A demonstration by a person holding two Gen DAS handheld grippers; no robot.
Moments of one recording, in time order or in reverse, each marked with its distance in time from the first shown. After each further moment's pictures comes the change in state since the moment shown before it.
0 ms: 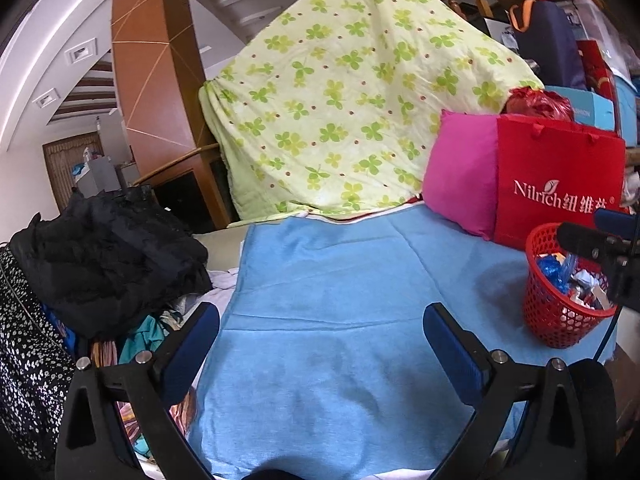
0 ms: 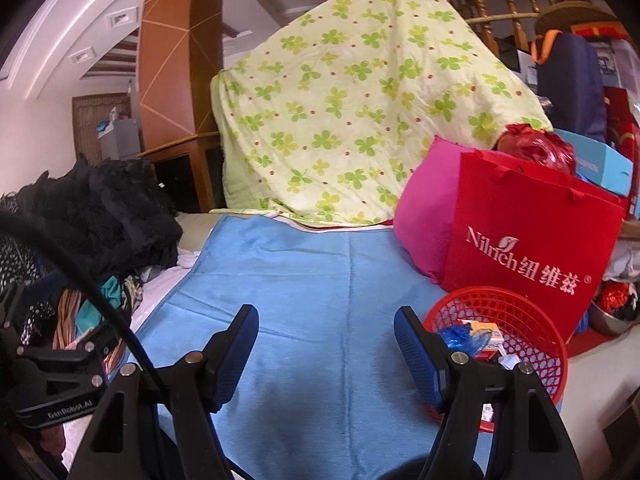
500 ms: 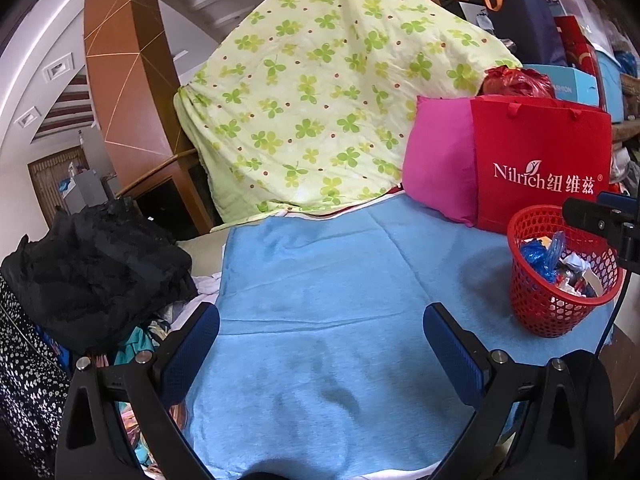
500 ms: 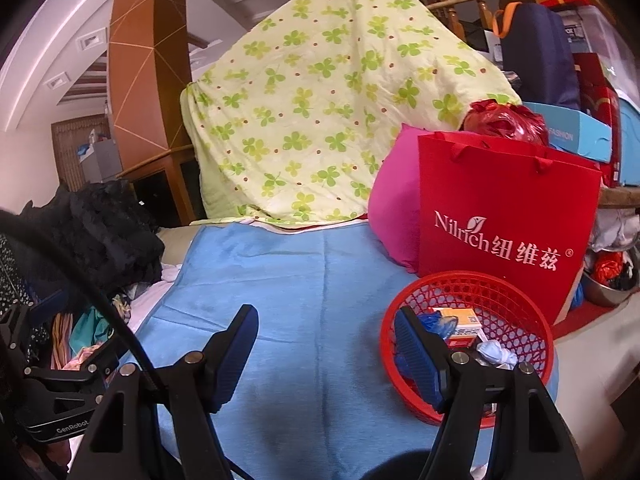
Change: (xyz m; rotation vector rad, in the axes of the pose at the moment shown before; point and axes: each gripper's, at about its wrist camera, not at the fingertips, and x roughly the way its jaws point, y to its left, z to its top) left arm 0.007 -0.036 0.008 0.077 0.017 -0.032; right arm -0.001 -0.050 -0.004 0.096 0.001 -0.032
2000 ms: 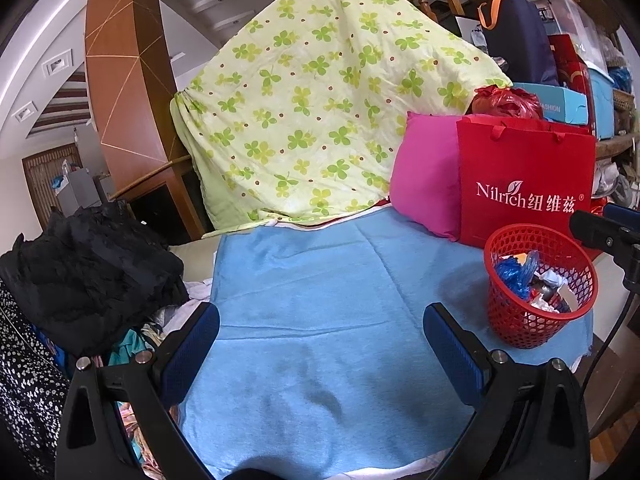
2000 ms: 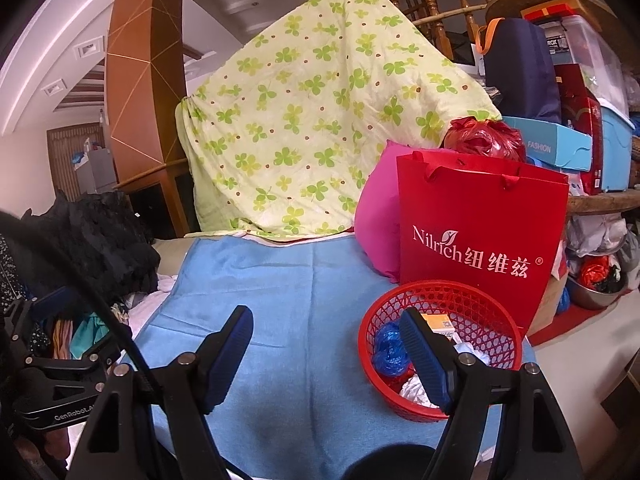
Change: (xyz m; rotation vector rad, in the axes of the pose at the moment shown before) left arm -0.030 -0.003 0.012 -0.036 -0.023 -0.043; right arm -0.045 -0.009 0.006 0.001 -0.047 -0.030
